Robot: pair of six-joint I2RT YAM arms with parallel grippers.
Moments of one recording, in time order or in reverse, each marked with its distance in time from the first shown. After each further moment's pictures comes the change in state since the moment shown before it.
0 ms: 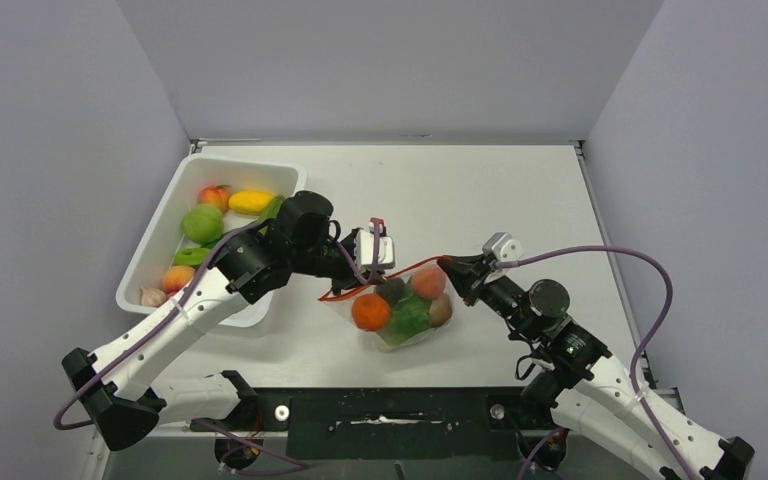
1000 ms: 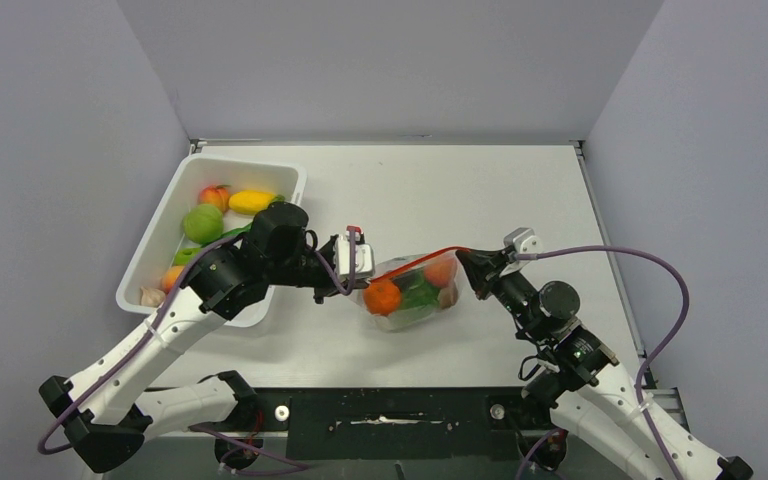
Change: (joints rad) left arm 0.026 -0.133 -0.068 -0.023 -0.022 -0.009; right arm -0.077 -0.047 -0.012 -0.041 0.085 0.059
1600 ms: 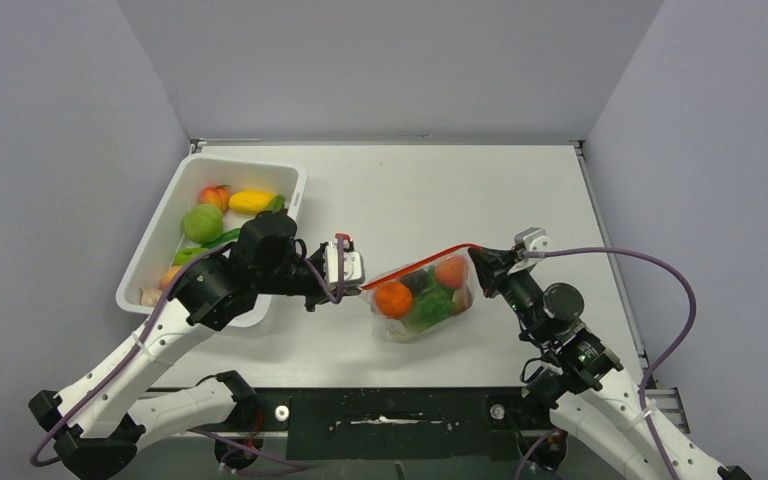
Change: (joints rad) left arm 0.004 -0.074 -0.048 -0.019 -0.007 -0.016; right arm -0.031 -0.049 -0.001 -0.066 0.089 0.017
